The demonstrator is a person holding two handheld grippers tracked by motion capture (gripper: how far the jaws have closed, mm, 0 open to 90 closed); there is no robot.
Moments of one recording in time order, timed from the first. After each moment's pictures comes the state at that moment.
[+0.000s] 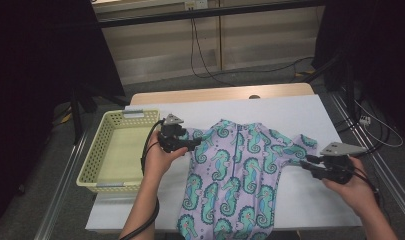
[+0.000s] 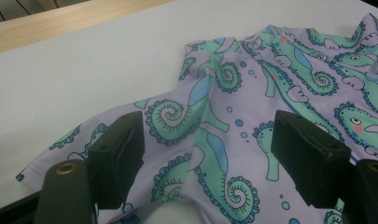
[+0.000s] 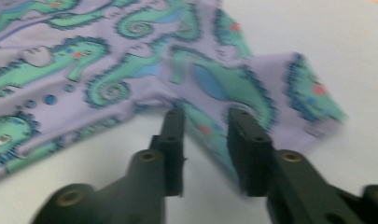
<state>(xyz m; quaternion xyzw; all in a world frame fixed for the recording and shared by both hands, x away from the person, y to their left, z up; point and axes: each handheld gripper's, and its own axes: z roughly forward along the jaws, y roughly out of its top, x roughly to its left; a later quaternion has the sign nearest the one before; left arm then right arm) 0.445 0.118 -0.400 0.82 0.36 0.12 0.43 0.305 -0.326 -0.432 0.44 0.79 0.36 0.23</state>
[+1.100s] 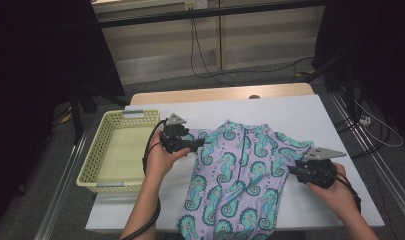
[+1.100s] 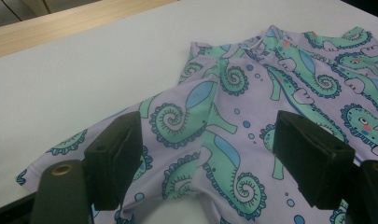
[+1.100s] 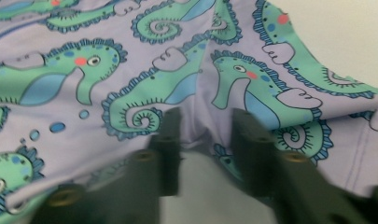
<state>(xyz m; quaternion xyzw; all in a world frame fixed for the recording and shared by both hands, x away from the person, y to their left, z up) 0.441 0.111 -0.395 0.82 0.35 0.12 0.43 0.305 -0.298 -0.451 0.48 0.78 0.34 0.22</state>
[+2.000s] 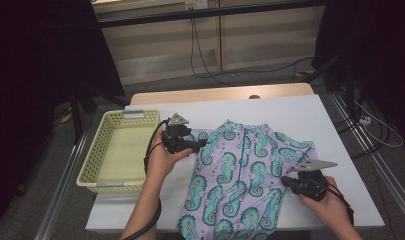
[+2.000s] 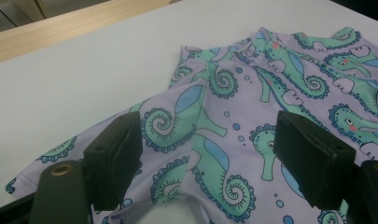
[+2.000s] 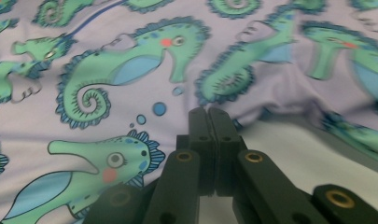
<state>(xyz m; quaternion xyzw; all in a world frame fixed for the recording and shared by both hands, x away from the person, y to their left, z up) 0.437 0.106 -0.390 0.83 0.33 0.12 0.43 0.279 -0.272 -0.453 0.48 0.79 0.35 0.16</state>
